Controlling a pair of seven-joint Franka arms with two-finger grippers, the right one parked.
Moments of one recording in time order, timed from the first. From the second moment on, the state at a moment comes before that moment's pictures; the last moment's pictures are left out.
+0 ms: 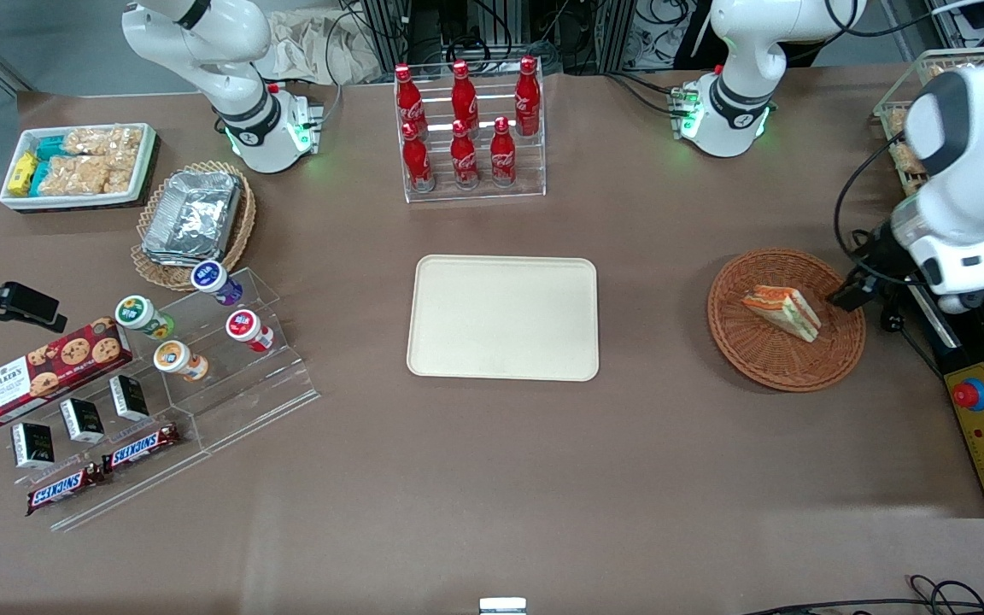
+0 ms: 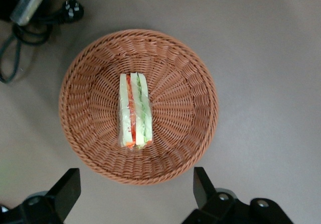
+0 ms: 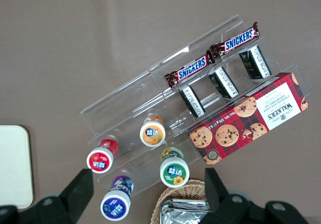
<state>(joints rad) 0.00 -0.09 0.02 -2.21 0.01 2.08 -0.98</state>
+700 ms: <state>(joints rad) 0.00 0.02 0.02 -2.45 0.01 2.49 -1.09</state>
